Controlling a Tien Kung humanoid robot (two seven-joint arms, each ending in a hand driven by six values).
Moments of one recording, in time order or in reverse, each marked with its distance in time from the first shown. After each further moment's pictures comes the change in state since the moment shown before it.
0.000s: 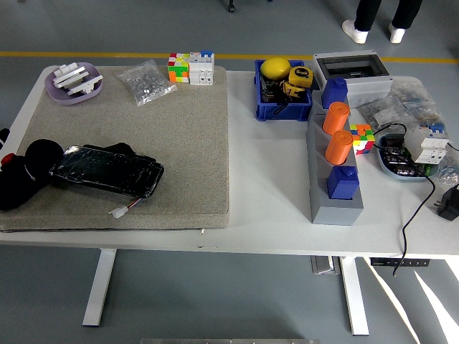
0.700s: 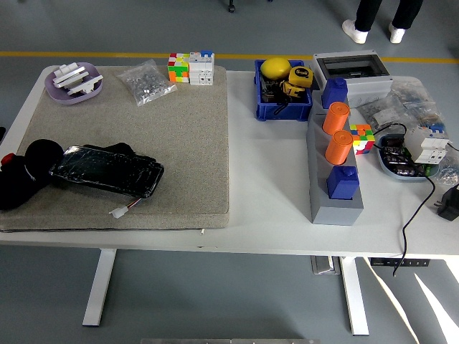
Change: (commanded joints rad) left arm 0.000 0.029 0.005 -0.020 0.067 0.010 0.020; right arm 0.017 -0.019 -0.046 0.000 0.040 0.000 -0.004
